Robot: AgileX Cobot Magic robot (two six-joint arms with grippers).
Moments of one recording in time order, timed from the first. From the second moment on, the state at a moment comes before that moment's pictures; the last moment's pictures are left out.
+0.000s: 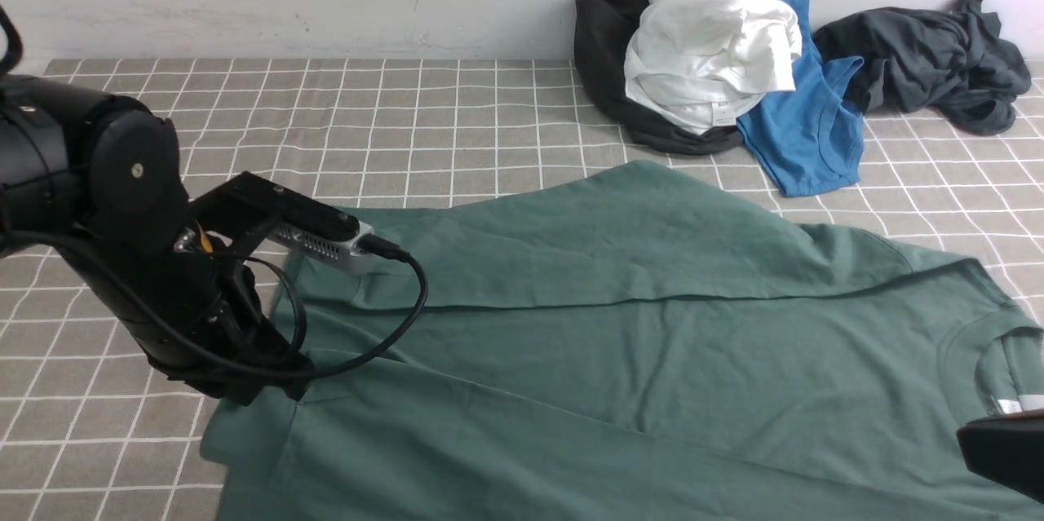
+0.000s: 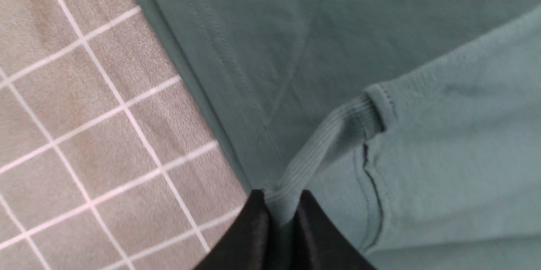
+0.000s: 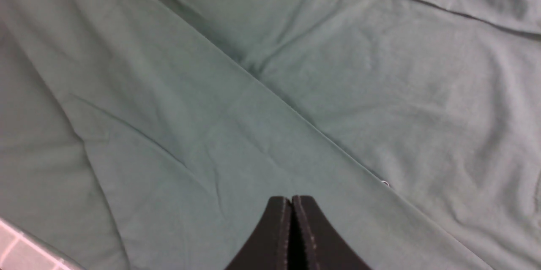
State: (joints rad) right arm 0.24 0.73 -0.69 0.36 1.01 -0.40; left arm -0.26 1.55 -1.01 -0.02 0.93 0.14
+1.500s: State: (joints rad) right arm 0.28 1.18 -0.95 0.24 1.12 -0.30; left arm -0.11 2.20 -1.66 -0.23 0.88 0.17
